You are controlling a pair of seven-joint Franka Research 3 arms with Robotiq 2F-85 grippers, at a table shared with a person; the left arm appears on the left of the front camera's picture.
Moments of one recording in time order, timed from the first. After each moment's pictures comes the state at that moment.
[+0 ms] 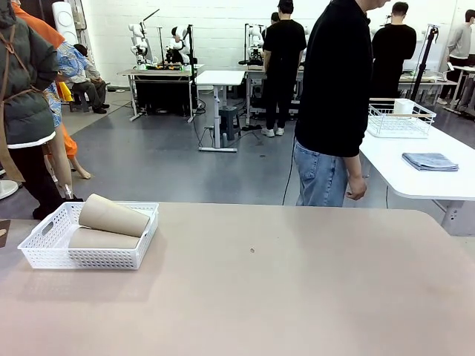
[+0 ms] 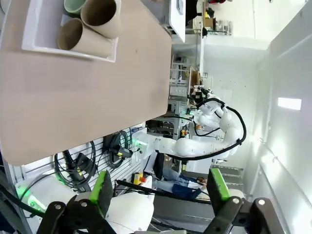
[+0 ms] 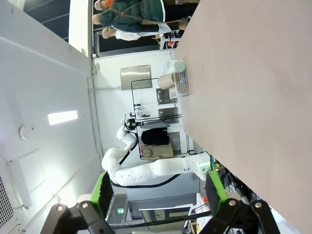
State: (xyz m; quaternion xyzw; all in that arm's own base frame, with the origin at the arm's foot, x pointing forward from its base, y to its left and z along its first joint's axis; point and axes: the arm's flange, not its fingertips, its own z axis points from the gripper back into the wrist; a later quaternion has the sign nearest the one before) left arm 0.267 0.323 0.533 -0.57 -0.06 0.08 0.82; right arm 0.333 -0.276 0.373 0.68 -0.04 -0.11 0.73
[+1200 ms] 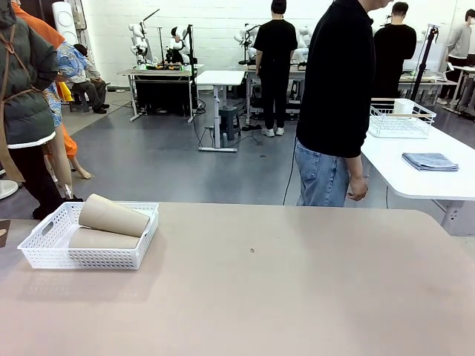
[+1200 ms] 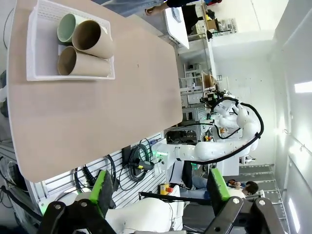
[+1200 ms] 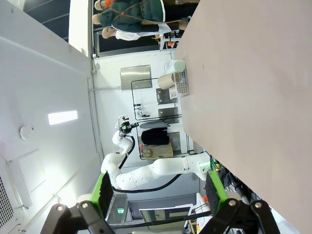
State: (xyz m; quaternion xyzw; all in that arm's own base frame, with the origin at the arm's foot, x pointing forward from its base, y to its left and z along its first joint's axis) left arm 0.244 0.319 0.575 -0.53 -0.15 0.02 0.84; right arm 0.333 -0.276 0.373 0.68 -0.04 -0.11 0.73
